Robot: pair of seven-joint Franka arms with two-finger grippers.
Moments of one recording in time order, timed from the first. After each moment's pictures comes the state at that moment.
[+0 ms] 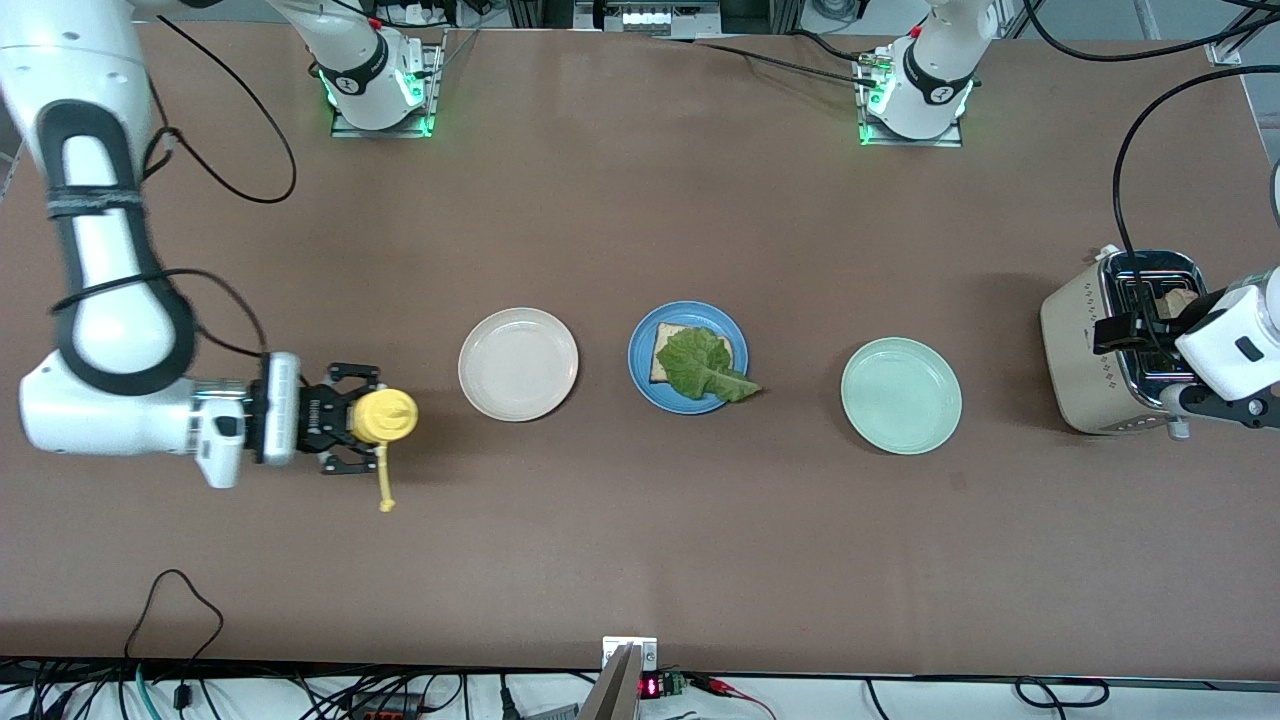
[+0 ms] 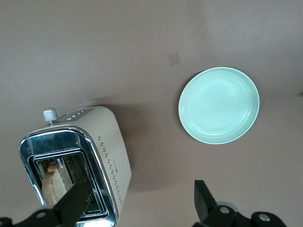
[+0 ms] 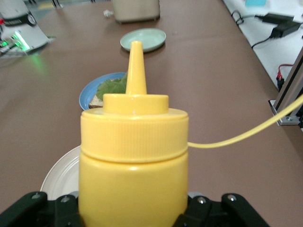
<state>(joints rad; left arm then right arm) 0.39 0.39 -0.44 -1.33 0.24 1.53 0.13 -0.04 0.67 0.18 -1.39 0.77 1.90 -1.79</state>
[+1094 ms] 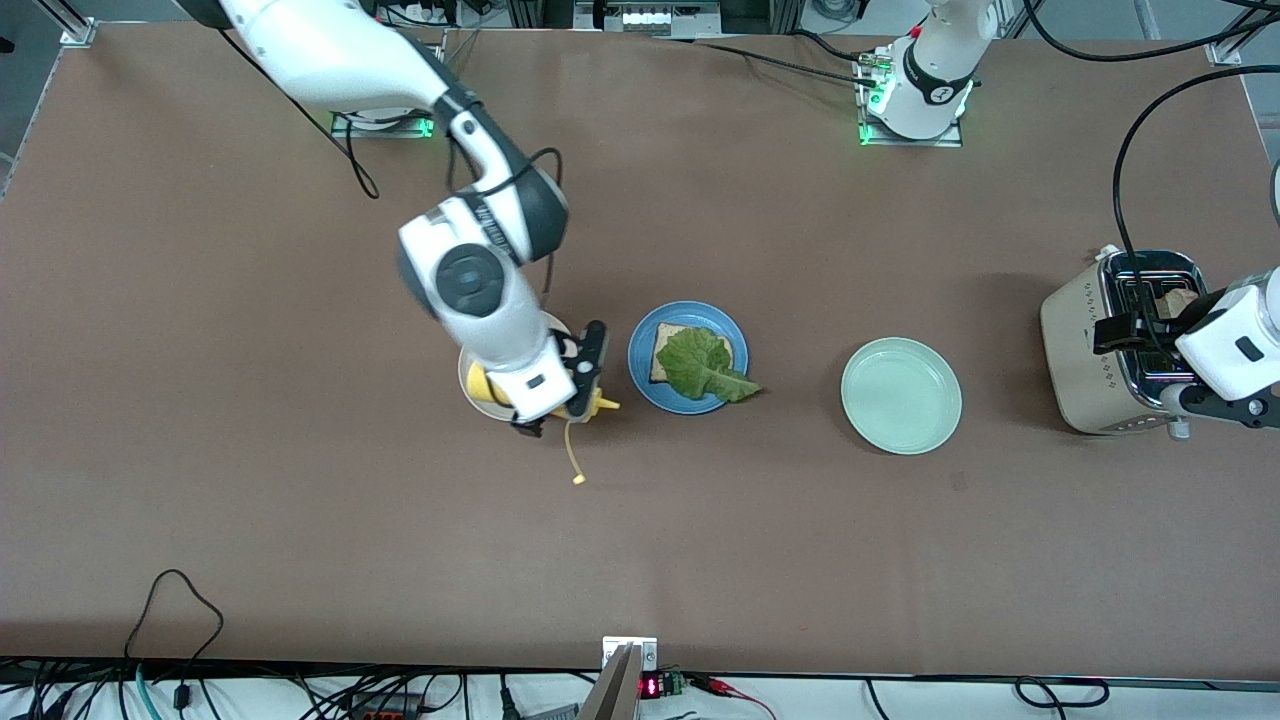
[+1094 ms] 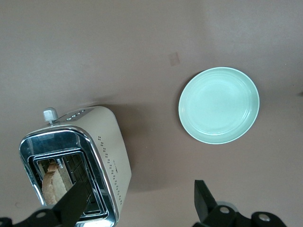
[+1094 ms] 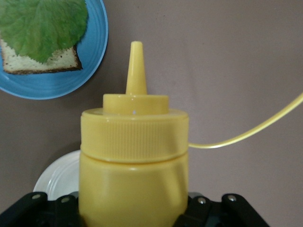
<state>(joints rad) 0.39 0.39 -0.44 -1.33 0.24 1.53 0.13 0.48 0.72 0.17 -1.32 -0.23 2.10 -0.63</state>
